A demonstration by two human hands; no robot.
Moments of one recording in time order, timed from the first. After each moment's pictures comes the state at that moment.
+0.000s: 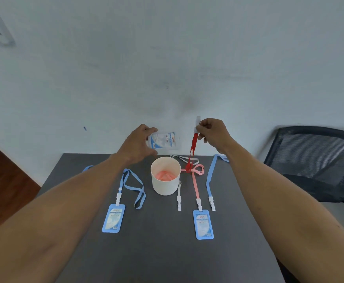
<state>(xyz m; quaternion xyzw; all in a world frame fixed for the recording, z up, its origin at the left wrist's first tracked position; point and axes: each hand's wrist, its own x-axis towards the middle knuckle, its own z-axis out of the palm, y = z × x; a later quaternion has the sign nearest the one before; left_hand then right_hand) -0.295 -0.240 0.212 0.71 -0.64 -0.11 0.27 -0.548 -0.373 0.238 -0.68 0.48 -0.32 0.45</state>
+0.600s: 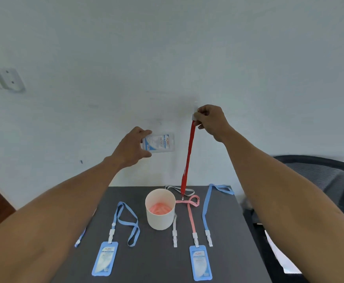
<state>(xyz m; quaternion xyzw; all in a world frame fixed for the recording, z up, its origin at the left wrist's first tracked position) -0.280 -0.280 0.294 0.69 -0.65 -0.05 0.30 -0.538 -0.414 0.370 -0.70 0.41 -0.41 0.41</state>
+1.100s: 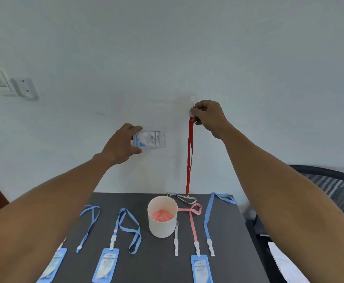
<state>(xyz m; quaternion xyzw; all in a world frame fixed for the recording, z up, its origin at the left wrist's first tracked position) -0.244 -0.261 0.325 0.70 -0.64 0.00 0.31 -0.519 -0.404 0.410 -0.72 0.37 -0.43 0.39</state>
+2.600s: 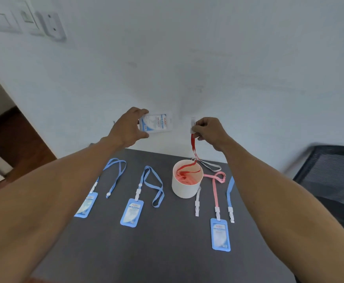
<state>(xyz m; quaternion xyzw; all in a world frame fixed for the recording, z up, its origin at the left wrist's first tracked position) -0.191 -0.202 0.246 0.77 -0.57 -0.05 0.28 -0.442 -0.364 0.244 -0.72 0.43 -0.25 0.48</state>
